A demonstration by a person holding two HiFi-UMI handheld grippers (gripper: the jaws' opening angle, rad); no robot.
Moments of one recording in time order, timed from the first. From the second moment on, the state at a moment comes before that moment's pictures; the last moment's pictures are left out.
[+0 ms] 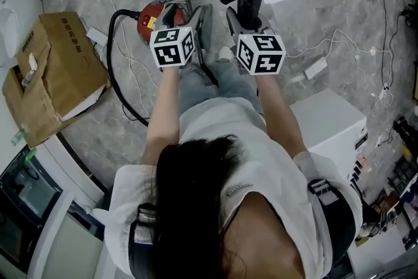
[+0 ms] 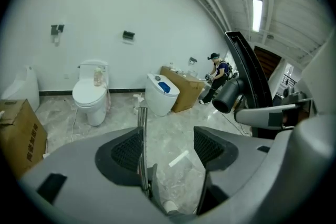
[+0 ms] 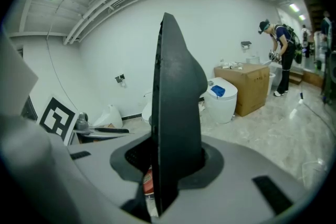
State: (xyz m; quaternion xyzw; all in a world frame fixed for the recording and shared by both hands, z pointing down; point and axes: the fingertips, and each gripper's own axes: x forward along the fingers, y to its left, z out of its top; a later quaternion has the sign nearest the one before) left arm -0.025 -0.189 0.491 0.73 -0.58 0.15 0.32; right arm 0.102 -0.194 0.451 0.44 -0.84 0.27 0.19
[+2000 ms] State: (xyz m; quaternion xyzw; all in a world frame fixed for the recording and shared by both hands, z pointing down) left arm -0.046 -0.330 0.695 0.73 -0.54 0.21 0.35; right arm 0.091 -0.234 0.544 0.50 -0.78 0.30 0.22
